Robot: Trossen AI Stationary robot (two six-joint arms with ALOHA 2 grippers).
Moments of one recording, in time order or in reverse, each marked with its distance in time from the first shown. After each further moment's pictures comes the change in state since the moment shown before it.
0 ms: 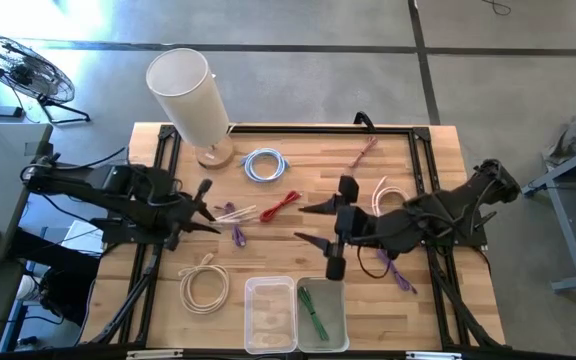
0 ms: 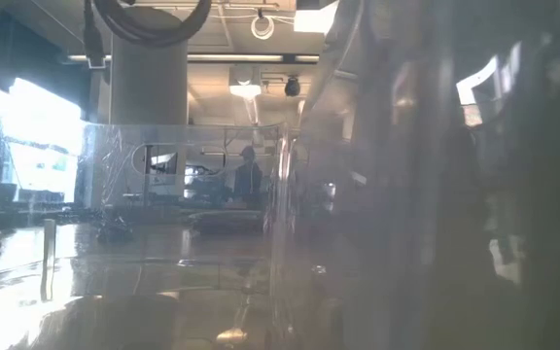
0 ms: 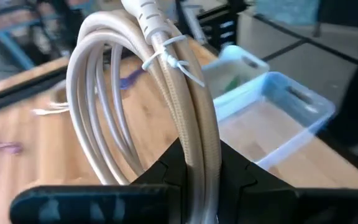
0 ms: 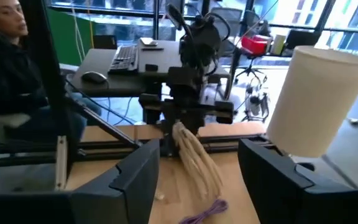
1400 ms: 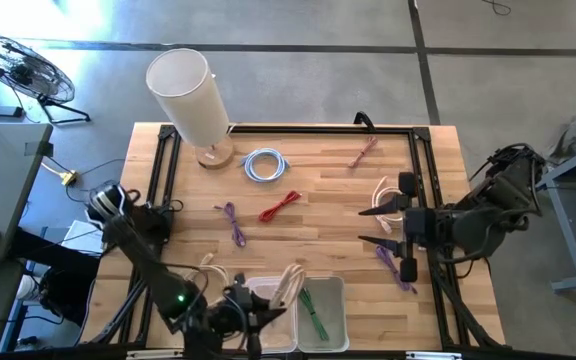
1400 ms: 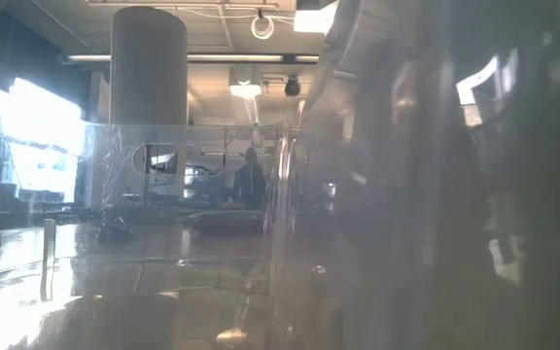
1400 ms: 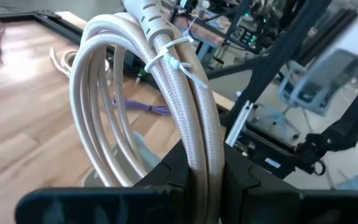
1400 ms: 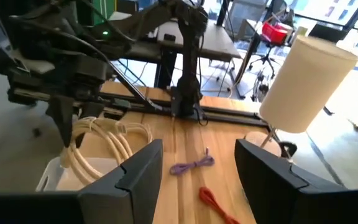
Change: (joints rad) left arm -0.650 1.050 0.620 0.424 -1.217 -1.103; right arm 0.217 -0.227 0.001 -0.434 0.097 0.051
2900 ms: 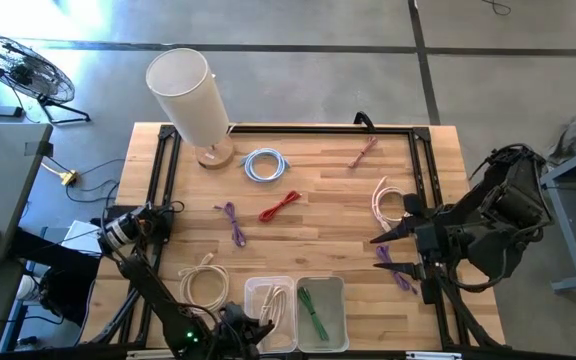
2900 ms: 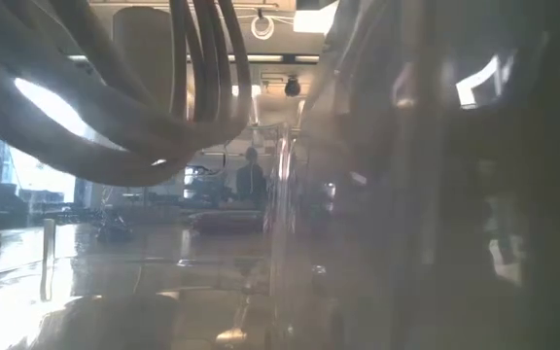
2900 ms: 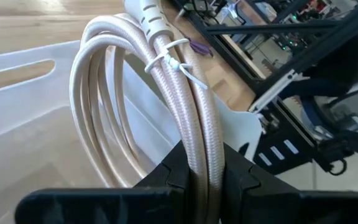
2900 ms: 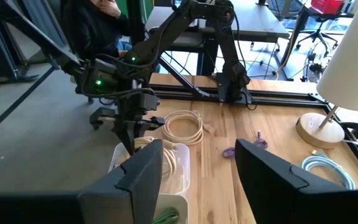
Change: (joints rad) left arm -0.101 0.235 0.000 -0.202 -0.056 -0.710; right arm 0.131 0.000 -0.001 -0.058 -0.066 0.207
